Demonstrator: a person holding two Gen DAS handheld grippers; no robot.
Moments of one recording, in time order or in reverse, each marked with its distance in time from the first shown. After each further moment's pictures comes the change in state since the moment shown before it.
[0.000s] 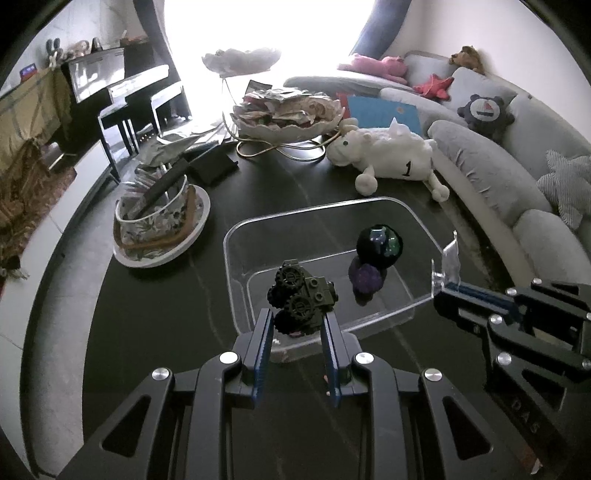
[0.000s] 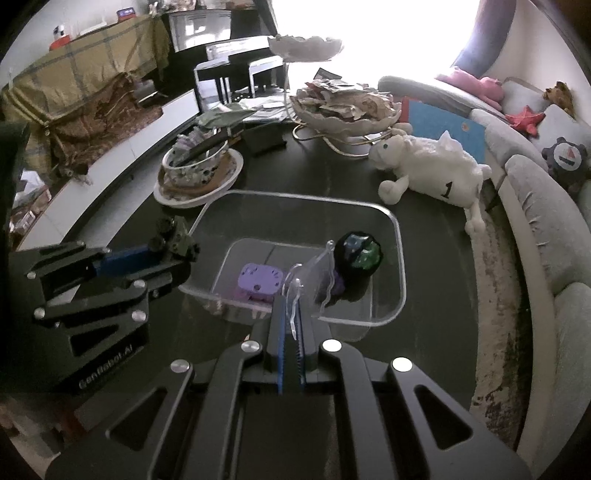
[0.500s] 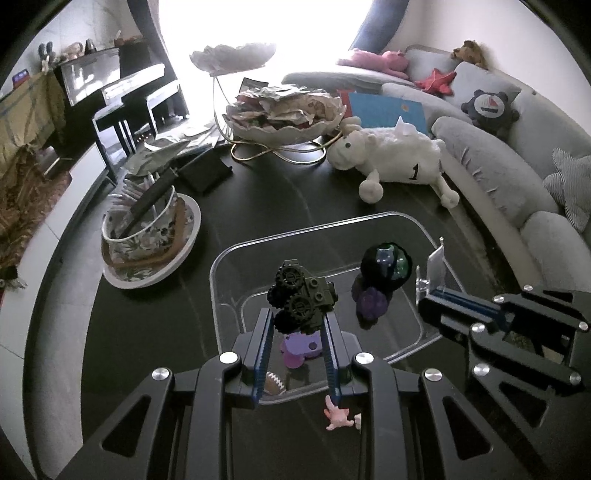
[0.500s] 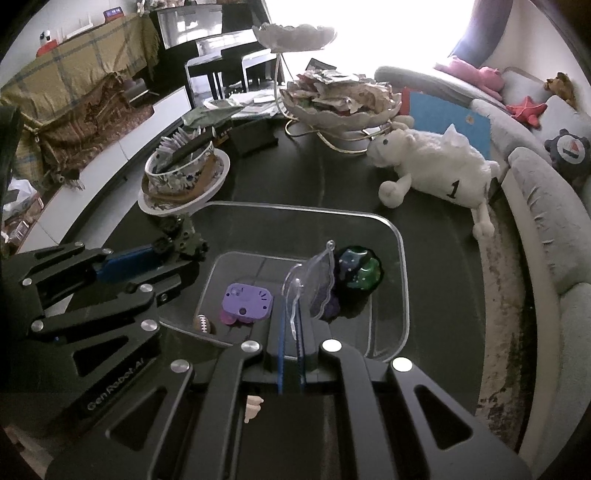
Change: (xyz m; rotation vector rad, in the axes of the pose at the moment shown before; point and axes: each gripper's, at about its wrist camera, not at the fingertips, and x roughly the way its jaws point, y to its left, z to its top) left arm 0.033 -0.006 0.032 0.016 0.026 0.007; right arm 0.037 -0.013 0.025 0.019 0.041 0.006
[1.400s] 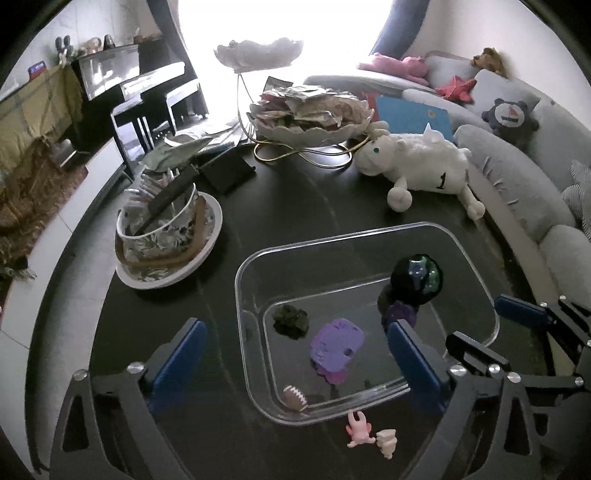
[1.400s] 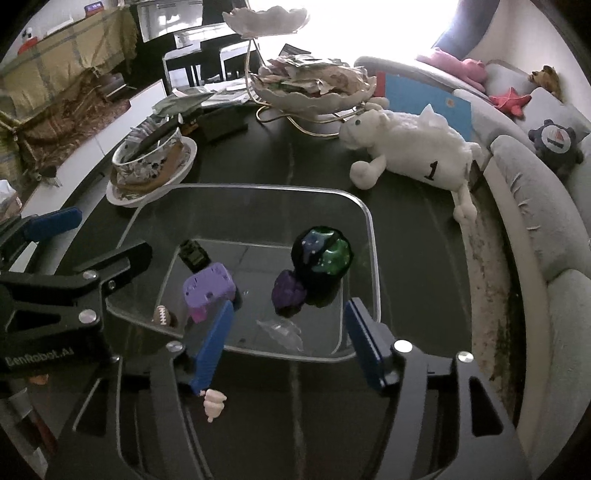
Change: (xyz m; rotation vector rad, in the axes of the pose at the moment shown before) left arm 0.008 0.020 -0.002 -0.055 -0.035 0.075; right arm 0.017 -0.021 -0.016 0.024 0.020 -0.084
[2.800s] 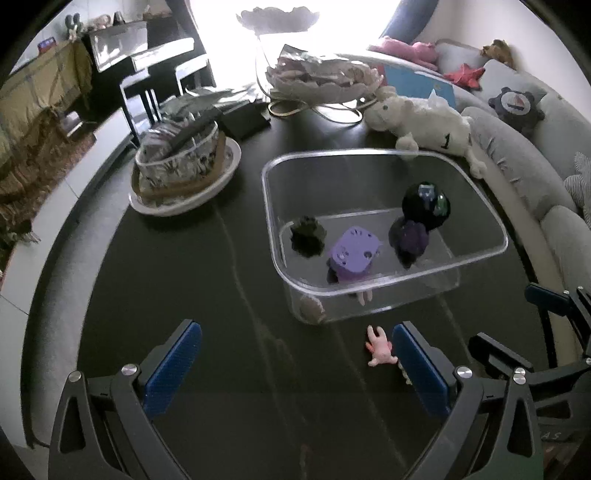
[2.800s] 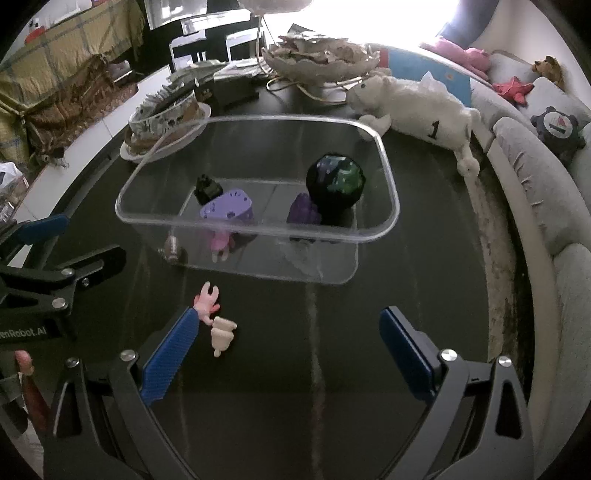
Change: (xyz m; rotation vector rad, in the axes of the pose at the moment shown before) left arm -0.005 0.018 -0.079 -0.040 0.107 -0.024; right arm -0.004 0.011 -0.072 0.001 0.054 0.022
